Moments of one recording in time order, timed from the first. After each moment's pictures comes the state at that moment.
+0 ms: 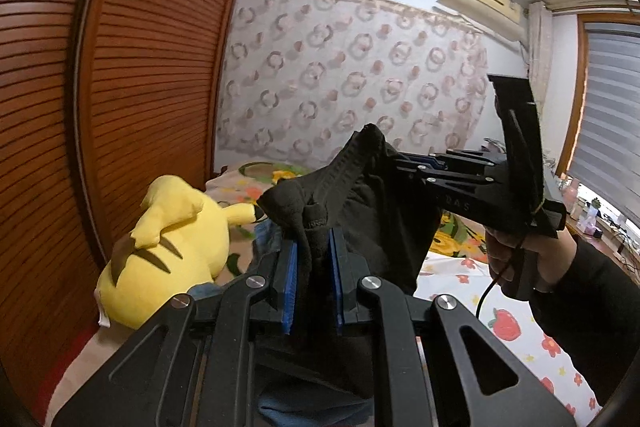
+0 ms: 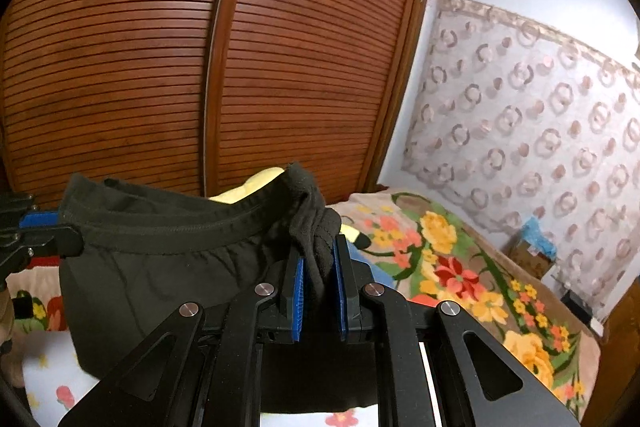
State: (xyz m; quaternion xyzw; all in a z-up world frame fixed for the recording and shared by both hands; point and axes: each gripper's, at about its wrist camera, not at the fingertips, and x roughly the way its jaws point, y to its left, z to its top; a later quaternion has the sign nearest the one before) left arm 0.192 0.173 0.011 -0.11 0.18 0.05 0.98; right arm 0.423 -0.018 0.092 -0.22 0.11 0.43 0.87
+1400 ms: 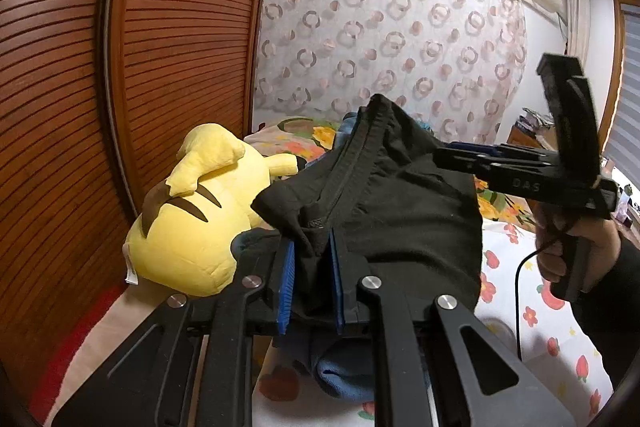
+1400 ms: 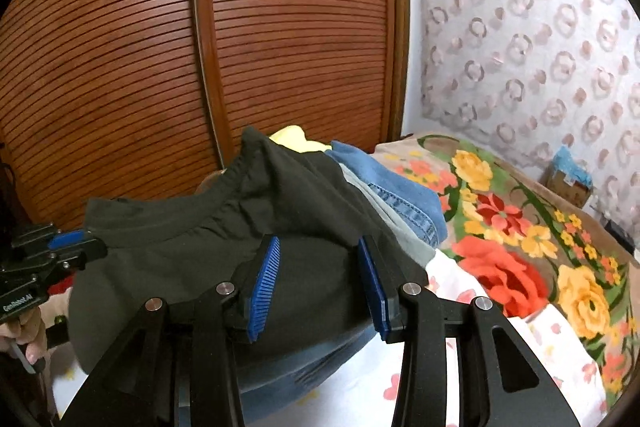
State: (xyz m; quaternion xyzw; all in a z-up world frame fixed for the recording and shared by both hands) left arm 0.194 0.184 -0.026 -0.11 0.26 0.11 0.95; right arm 0.465 -0.033 0.079 -0.15 0.21 0.45 0.86
